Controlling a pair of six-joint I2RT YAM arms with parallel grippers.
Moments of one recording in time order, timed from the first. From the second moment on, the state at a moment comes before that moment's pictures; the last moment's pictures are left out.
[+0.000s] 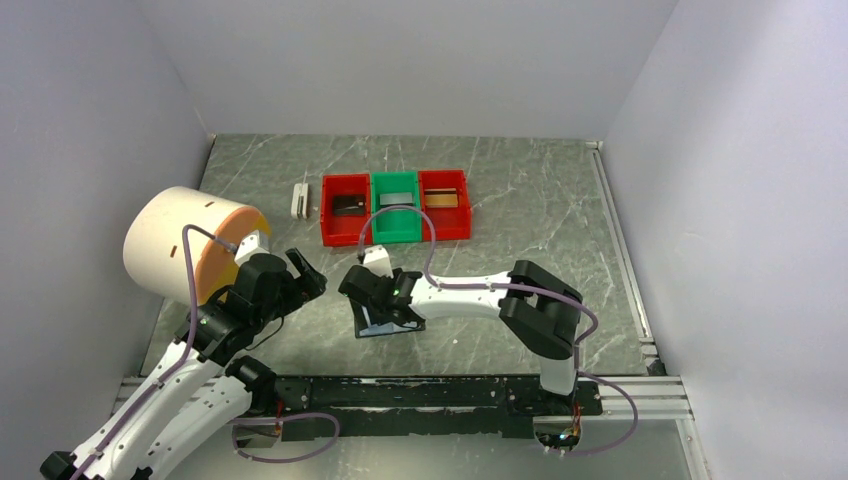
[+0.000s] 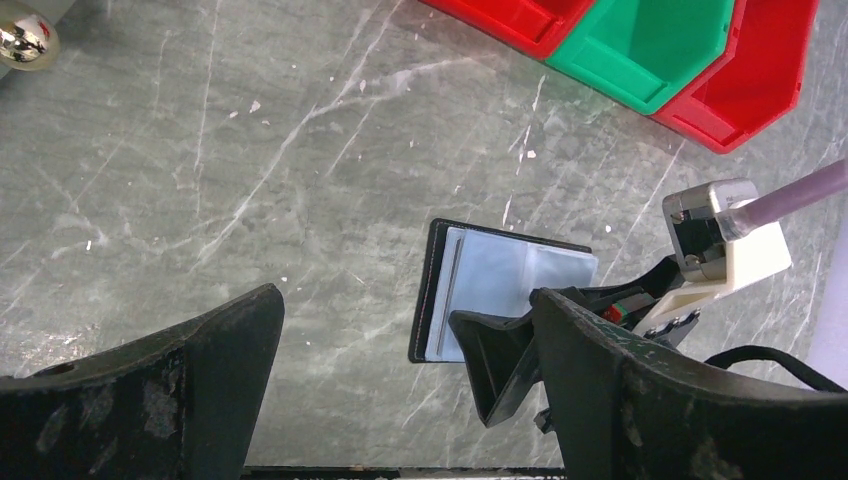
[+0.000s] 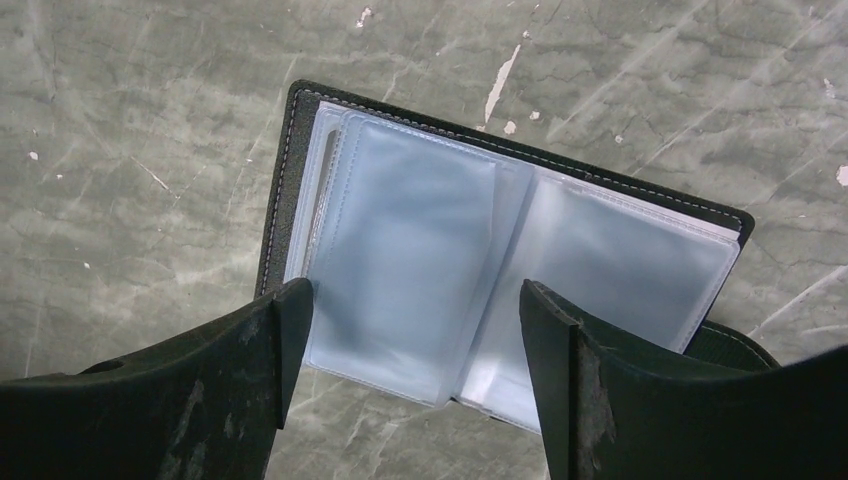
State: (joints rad) left arm -0.55 0.59 0.63 -0.76 -0.31 -0.94; right arm 1.20 1.89 1.22 -0.42 0.36 0.72
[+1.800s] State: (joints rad) left arm -0.55 1.27 0.45 0.19 0.29 -0.95; right arm 0.91 1.72 0.57 0.53 -0.24 1.02
